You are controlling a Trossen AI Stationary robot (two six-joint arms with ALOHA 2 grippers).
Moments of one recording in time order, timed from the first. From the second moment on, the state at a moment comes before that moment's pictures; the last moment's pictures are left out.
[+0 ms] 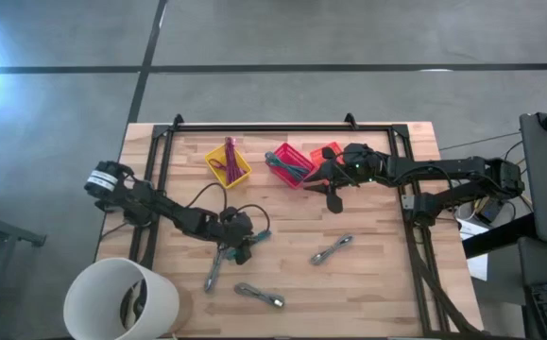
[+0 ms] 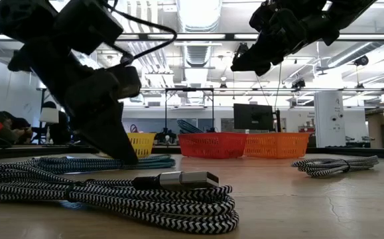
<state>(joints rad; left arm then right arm) -0.29 1.63 0.64 0.15 -0.24 -0.65 -0.24 1.23 0.71 0.07 -0.24 -0.09</state>
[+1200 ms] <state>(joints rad) -0.26 1.27 0.67 0.53 -0.59 -0.12 -0.20 1.28 0.62 0.47 -0.39 -0.04</state>
